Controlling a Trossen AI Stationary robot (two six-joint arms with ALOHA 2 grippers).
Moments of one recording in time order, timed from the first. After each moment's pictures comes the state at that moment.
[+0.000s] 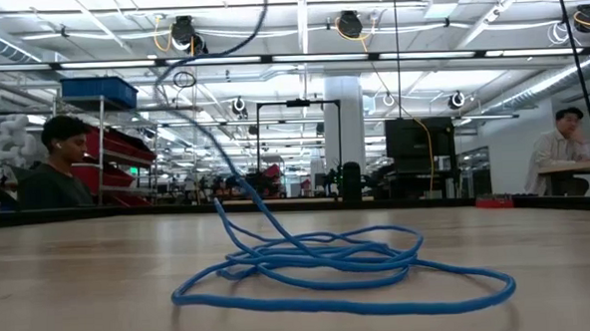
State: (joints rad) left arm -0.94 1.47 1.11 0.54 -1.28 0.58; right arm 0.61 1.70 1.16 0.53 0.71 -0.17
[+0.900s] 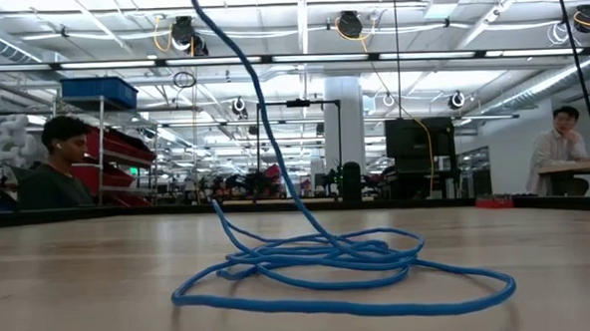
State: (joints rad) left arm -0.87 1.47 1.11 0.40 -1.28 0.48; right arm 0.66 1.64 1.16 0.62 0.57 -0.20
